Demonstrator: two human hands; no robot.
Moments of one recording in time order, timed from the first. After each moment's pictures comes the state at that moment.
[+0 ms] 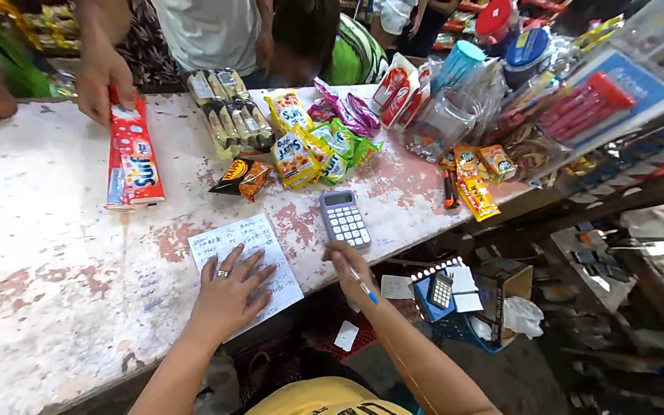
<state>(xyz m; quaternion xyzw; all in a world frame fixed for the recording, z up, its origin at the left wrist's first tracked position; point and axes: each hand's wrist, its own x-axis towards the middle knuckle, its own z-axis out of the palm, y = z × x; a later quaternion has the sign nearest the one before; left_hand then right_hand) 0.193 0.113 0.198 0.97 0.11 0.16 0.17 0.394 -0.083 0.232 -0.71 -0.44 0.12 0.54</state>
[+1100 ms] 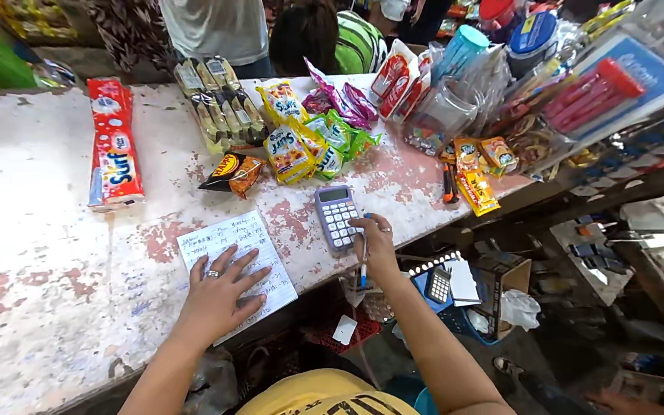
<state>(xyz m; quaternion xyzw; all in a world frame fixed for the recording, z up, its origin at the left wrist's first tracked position) 0.194 0.117 0.198 0.97 0.10 0.13 0.17 0.453 -0.106 0.247 -0.84 -0.43 -0.04 0.32</state>
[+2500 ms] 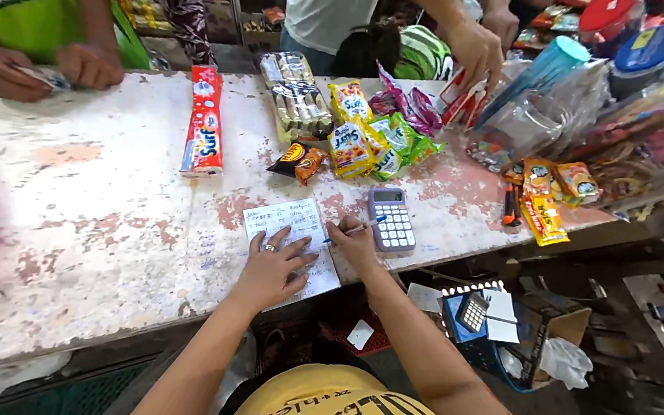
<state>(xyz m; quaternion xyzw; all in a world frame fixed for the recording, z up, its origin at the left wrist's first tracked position) 0.190 0.114 0.201 0.97 0.11 0.13 0.19 0.386 0.003 0.229 -0.72 -0.37 0.21 0.54</state>
